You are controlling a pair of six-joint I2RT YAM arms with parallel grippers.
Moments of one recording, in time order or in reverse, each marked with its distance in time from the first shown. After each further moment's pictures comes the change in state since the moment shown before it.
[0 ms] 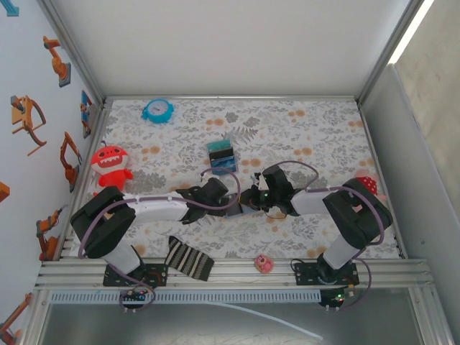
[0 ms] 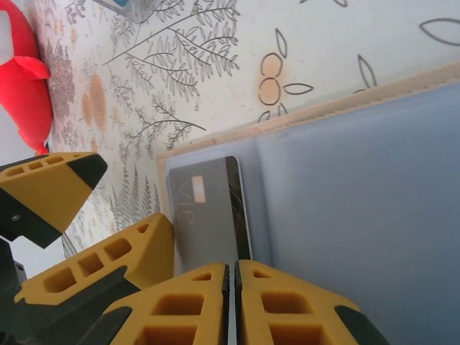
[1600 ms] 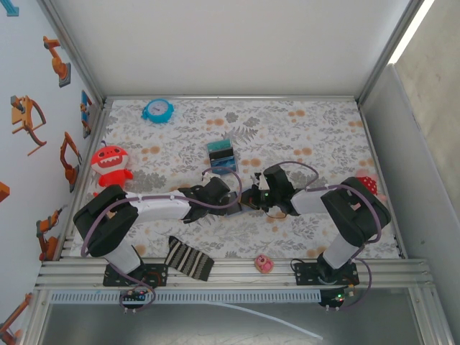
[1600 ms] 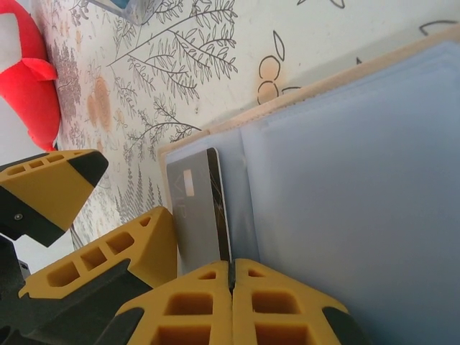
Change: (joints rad) left arm -0.003 0.023 0.028 -0.024 -0.029 -0.004; right arm -0.017 0.026 -0.004 0.031 -0.031 0.013
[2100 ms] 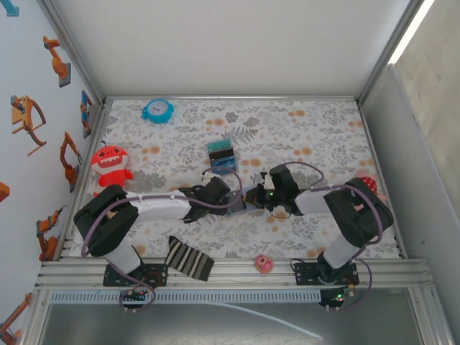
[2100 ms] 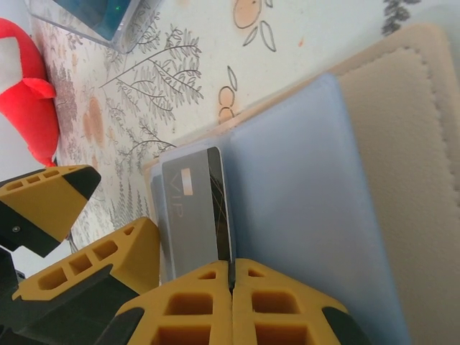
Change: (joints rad) left arm 0.000 0.003 0.004 -0.002 0.000 -0.006; right arm -0.056 -0.018 -0.032 -0.001 -0.002 -0.027
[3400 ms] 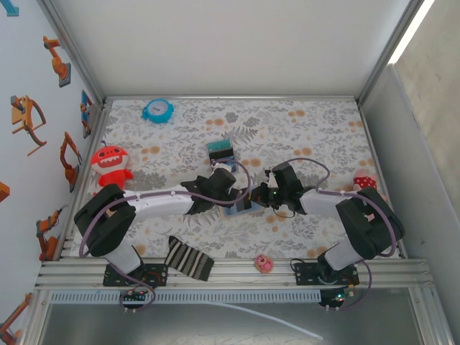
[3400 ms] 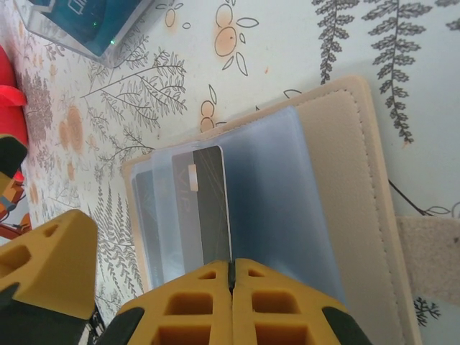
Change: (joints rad) left arm -0.007 0.013 0.114 0.037 -0.002 0.171; right arm -0.011 -0.113 0.024 -0.187 0.087 -0.085
